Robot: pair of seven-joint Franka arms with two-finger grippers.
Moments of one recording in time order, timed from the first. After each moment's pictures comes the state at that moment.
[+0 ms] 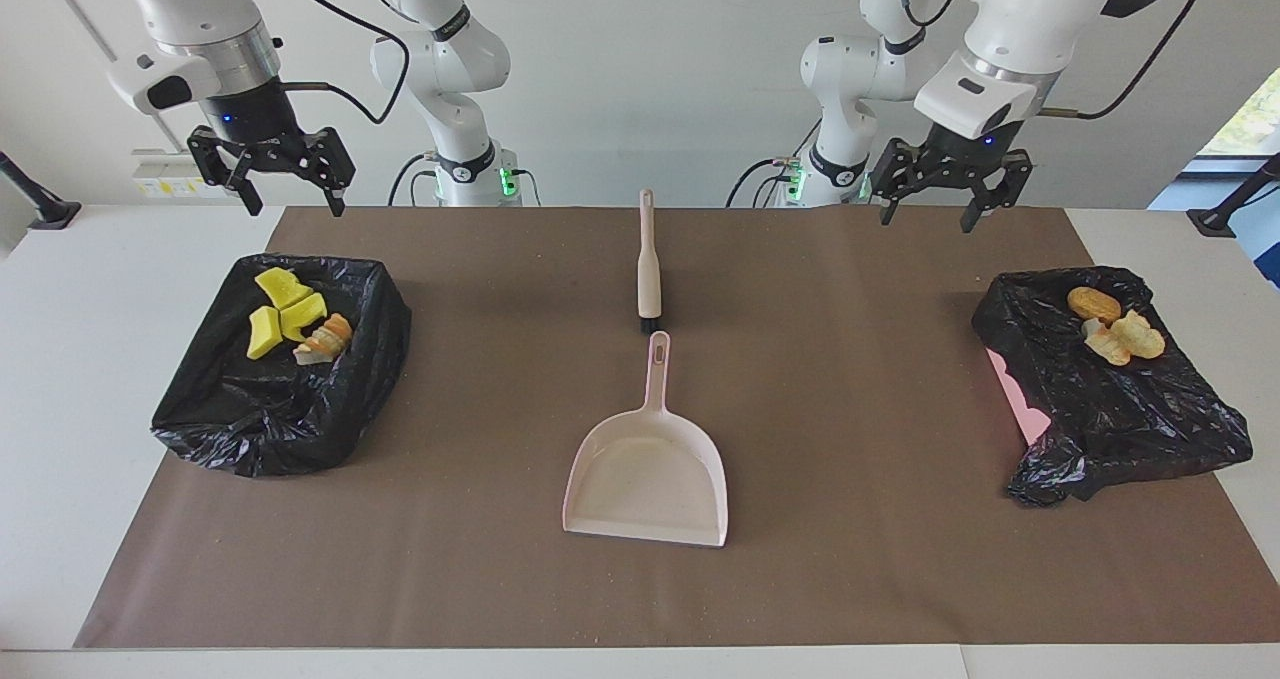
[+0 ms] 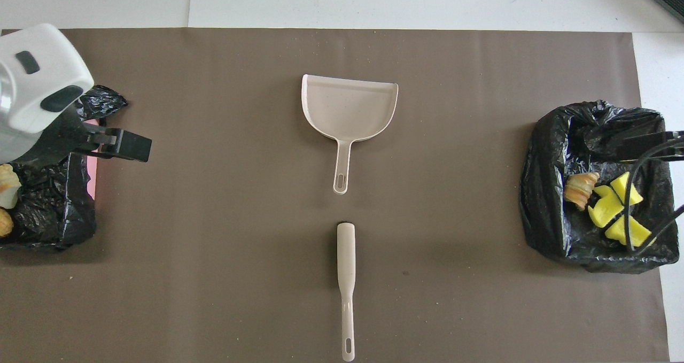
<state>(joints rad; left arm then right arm) -0.17 -0.02 -0.06 -1.48 0.00 1.51 -0.03 0.03 -0.07 -0.08 -1.59 -0.03 1.61 -0.04</state>
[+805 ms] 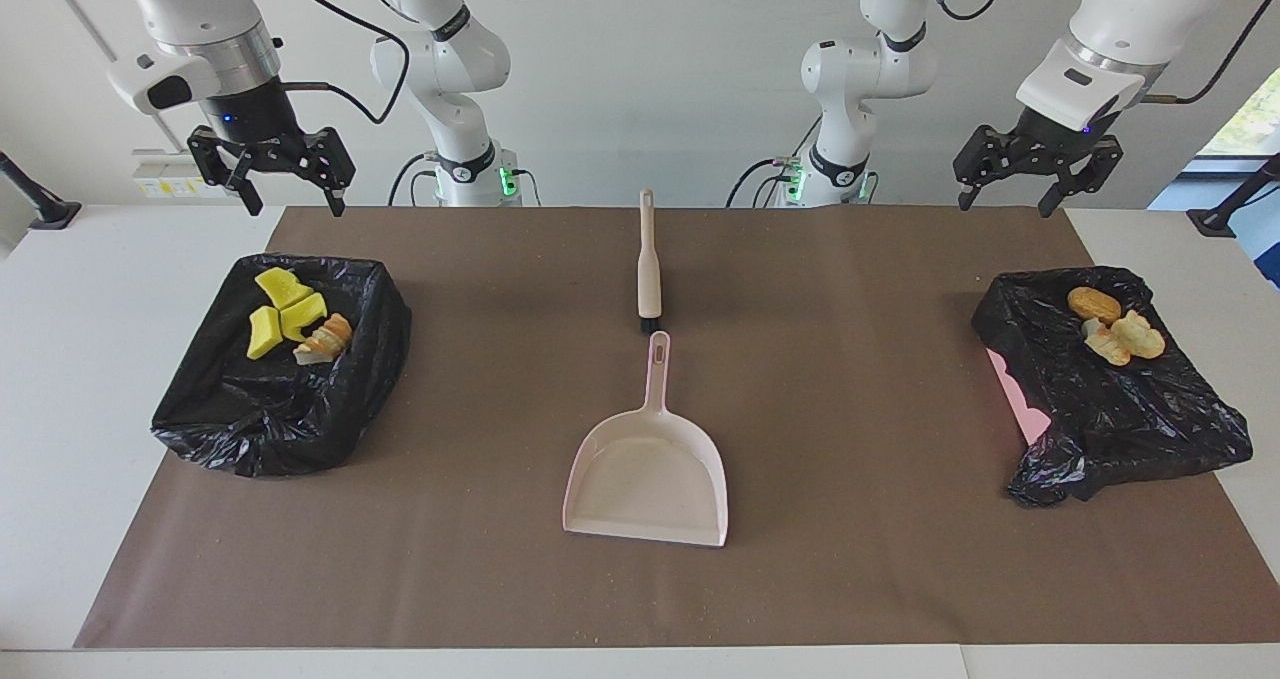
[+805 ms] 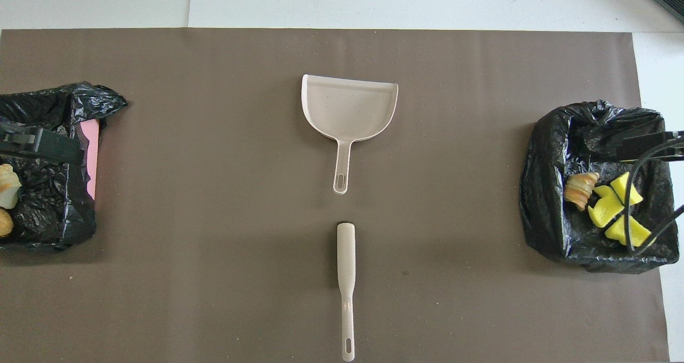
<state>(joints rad) -0.06 0.04 -0.06 -1.39 0.00 1.42 0.07 0.03 -0.07 -0.08 -1.59 -0.03 1.61 -0.04</state>
